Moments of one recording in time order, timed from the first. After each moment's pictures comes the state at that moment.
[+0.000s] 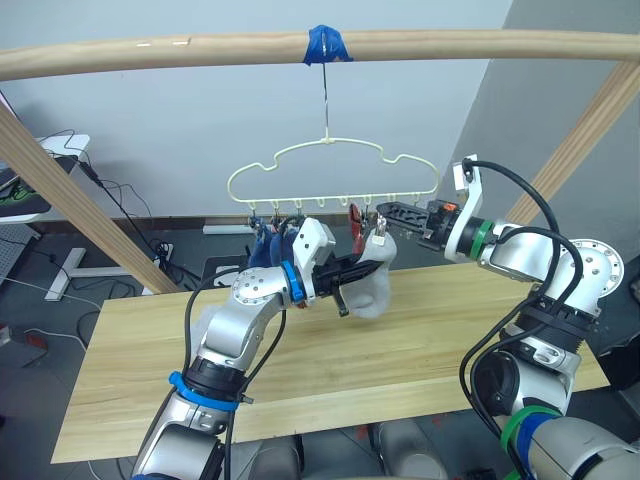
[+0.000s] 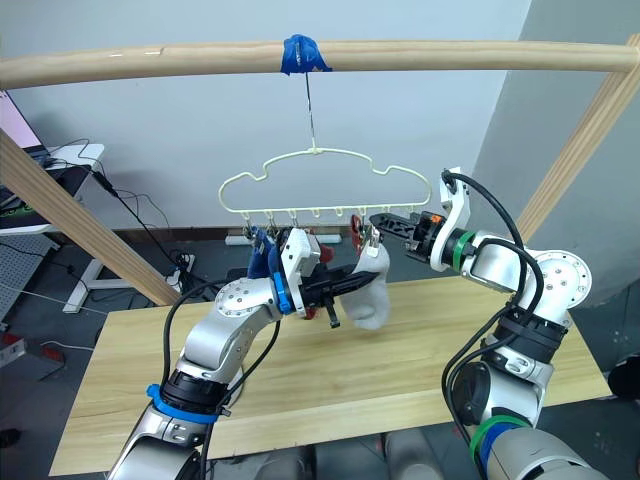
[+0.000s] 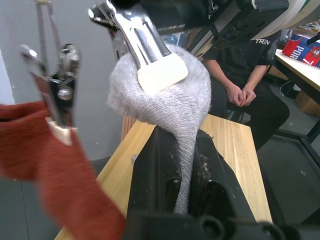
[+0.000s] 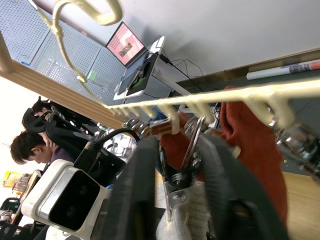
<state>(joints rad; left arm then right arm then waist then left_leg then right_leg) -0.44 0.28 -0.21 -0.03 -0.29 0.28 -0.86 -0.81 -0.11 -0.60 -0.12 0.98 1.61 0.10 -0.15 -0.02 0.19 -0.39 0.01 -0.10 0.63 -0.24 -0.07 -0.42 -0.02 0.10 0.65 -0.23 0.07</state>
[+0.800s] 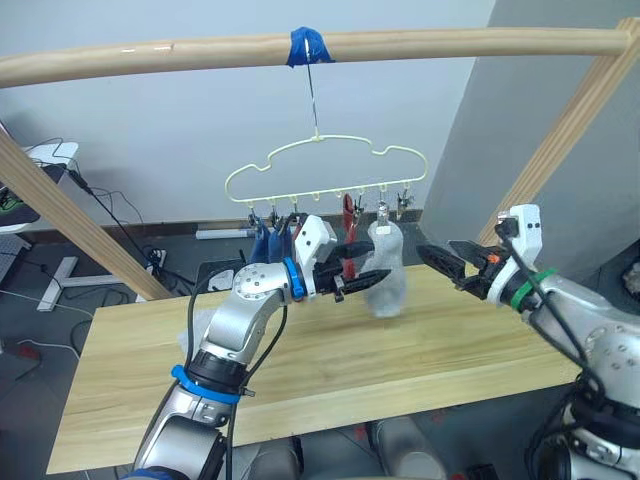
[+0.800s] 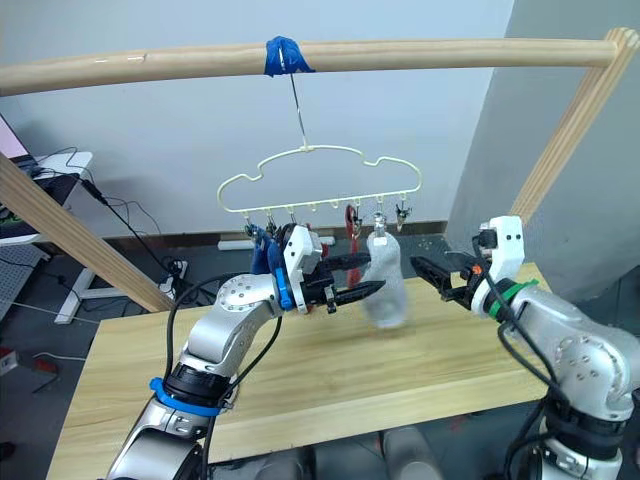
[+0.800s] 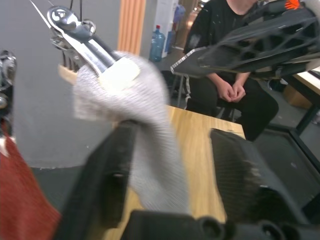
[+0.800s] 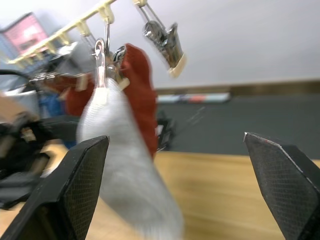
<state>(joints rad) -0.47 0.31 -0.21 0.02 -0.29 0.26 -0.92 -0.29 -0.34 -0.36 -0.60 0.82 1.20 0.16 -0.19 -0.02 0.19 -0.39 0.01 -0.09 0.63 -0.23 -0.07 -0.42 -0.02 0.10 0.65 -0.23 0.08</state>
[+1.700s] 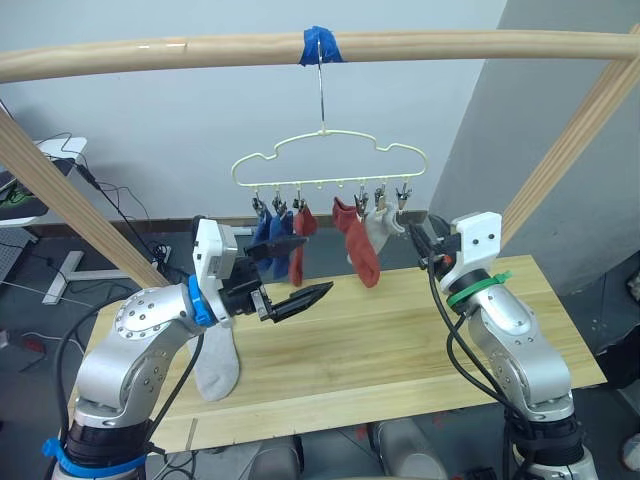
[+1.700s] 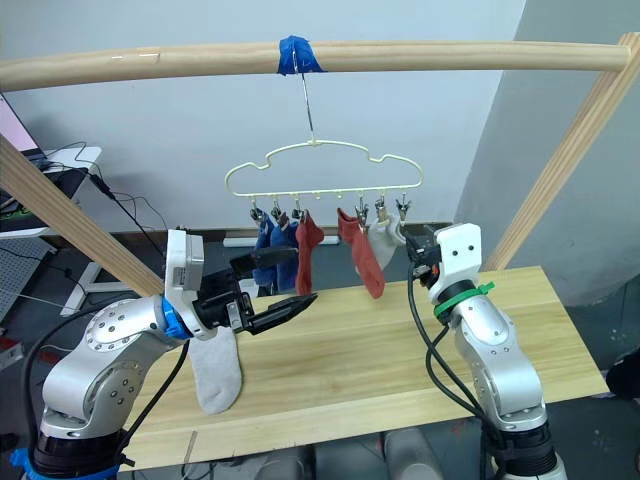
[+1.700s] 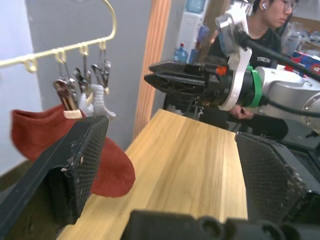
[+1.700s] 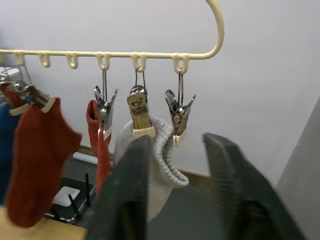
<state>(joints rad) -0.15 0.57 0.11 -0.52 -0.64 0.48 -0.83 -0.22 -0.22 0.06 -0.44 0.18 0.46 0.13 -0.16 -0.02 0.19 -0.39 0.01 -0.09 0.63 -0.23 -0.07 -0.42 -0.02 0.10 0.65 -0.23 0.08</state>
